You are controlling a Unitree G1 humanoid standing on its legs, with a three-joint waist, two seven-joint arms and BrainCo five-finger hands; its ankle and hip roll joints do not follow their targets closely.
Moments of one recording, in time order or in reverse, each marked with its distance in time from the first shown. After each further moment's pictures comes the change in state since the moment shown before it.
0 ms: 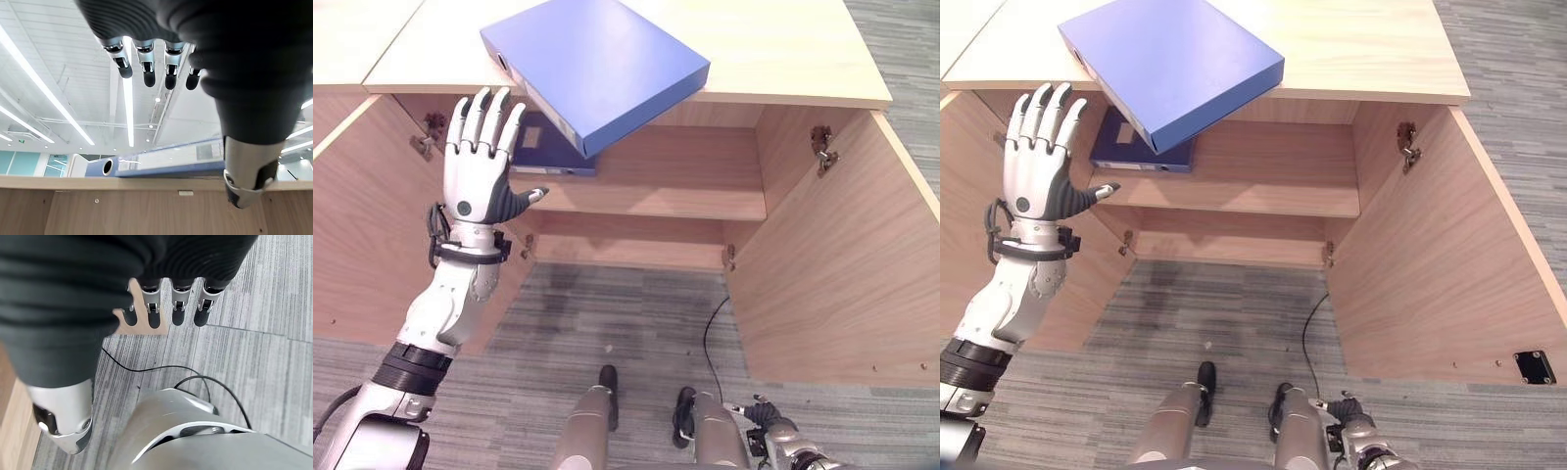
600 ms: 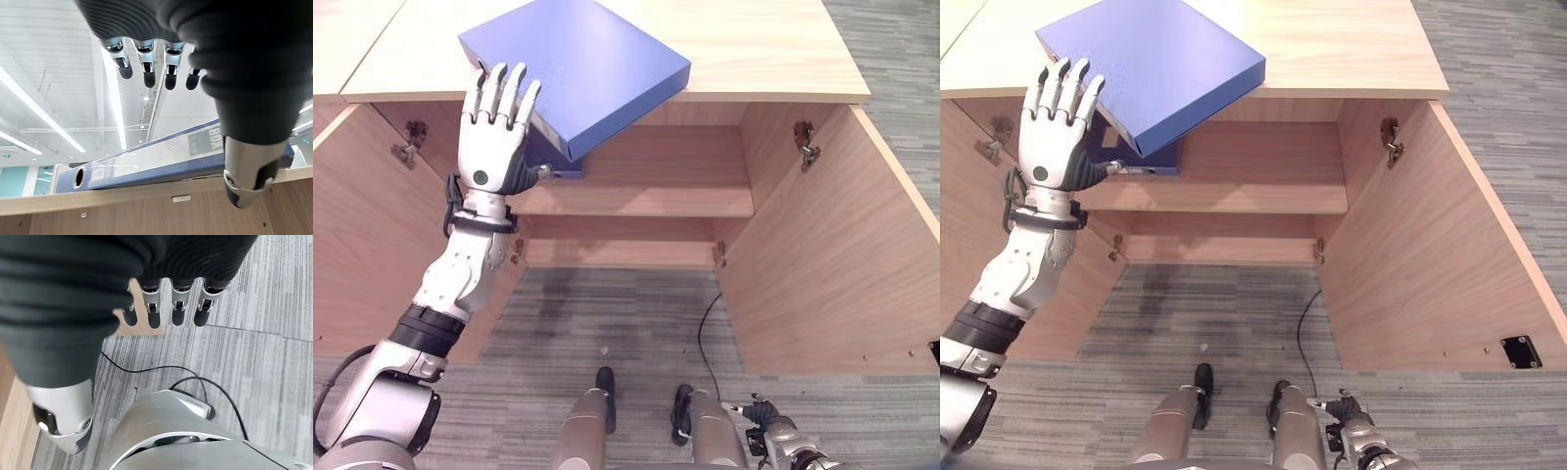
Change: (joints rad) left arm -0.238 0.009 -0.137 0.131 0.042 0.094 -0.011; right arm -0.006 -0.004 0.031 0.000 0.000 0.001 0.005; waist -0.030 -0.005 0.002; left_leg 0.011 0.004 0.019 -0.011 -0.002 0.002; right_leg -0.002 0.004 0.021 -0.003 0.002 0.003
